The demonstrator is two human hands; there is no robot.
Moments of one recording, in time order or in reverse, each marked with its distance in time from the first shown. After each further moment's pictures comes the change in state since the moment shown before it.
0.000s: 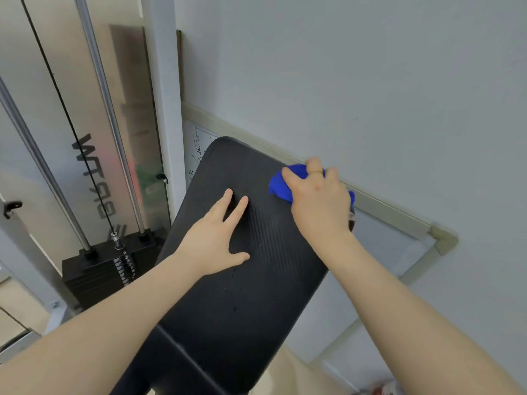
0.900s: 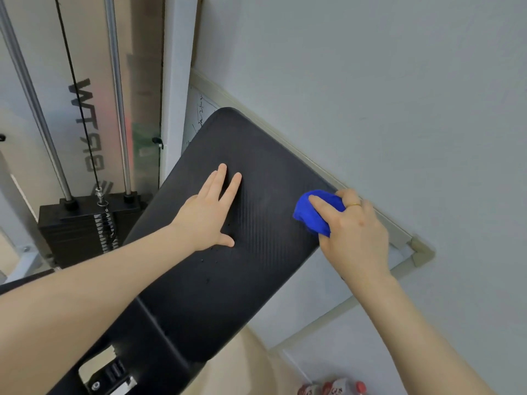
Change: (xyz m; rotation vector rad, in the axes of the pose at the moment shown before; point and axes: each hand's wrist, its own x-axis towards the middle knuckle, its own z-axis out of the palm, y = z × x) left_hand 0.000 0.021 0.019 0.092 0.004 -0.102; right_hand -0.061 0.062 -0.015 0.068 -0.072 -0.099
